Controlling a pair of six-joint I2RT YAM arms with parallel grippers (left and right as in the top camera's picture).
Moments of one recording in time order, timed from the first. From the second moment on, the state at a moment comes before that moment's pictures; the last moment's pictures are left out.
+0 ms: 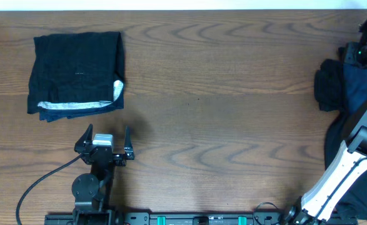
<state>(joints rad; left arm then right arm) -0.02 0.01 0.02 -0.11 0.05 0.07 -0.46 2.34 1.98 -0.68 -0.05 -0.19</state>
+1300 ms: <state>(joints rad) -0.02 0.01 0.02 -0.11 0.05 0.07 -0.45 2.23 1.98 -0.74 0.11 -0.16</state>
